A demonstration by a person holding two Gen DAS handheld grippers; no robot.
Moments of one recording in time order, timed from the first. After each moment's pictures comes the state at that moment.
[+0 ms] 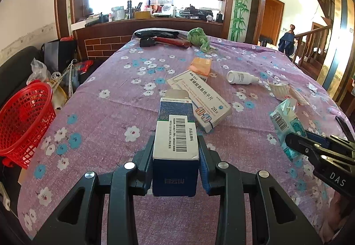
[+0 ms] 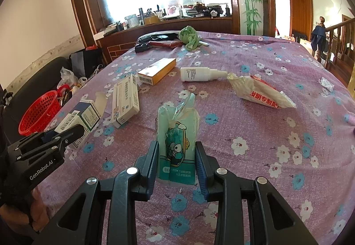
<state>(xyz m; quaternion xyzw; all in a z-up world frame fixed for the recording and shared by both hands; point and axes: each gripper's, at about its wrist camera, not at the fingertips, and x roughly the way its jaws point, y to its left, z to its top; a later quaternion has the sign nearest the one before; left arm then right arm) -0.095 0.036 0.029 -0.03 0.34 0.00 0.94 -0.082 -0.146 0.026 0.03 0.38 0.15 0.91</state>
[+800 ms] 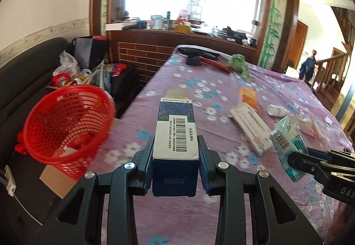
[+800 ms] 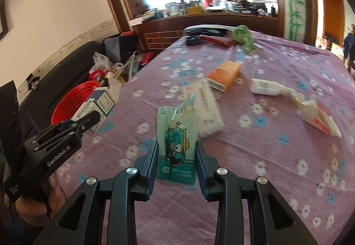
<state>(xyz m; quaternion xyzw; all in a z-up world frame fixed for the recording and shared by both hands) -0.123 0.145 0.076 -0.08 0.30 0.08 0.95 -0.076 -0.046 0.070 0.01 0.40 0.27 0.88</state>
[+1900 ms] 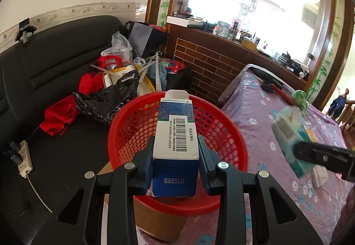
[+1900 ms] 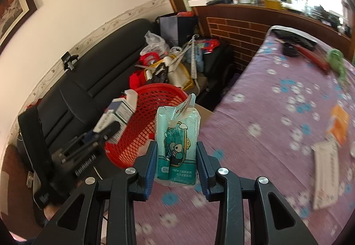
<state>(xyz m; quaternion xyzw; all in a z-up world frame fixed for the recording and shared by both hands) -0.137 0.350 0.077 -0.16 0.30 0.20 0.92 -0.028 0.182 0.099 -0.02 0.43 0.41 0.80</state>
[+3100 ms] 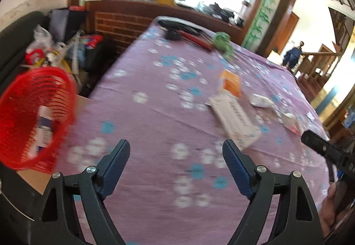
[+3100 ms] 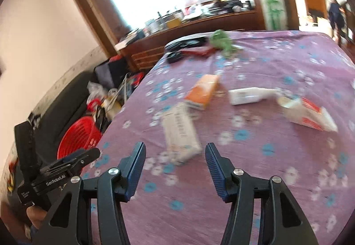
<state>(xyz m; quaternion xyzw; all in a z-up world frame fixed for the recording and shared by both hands) -0.061 0.128 0.067 -0.13 0.40 -0.01 0.91 -0.047 -0.125 0.078 0.13 0.38 0.22 0.89</state>
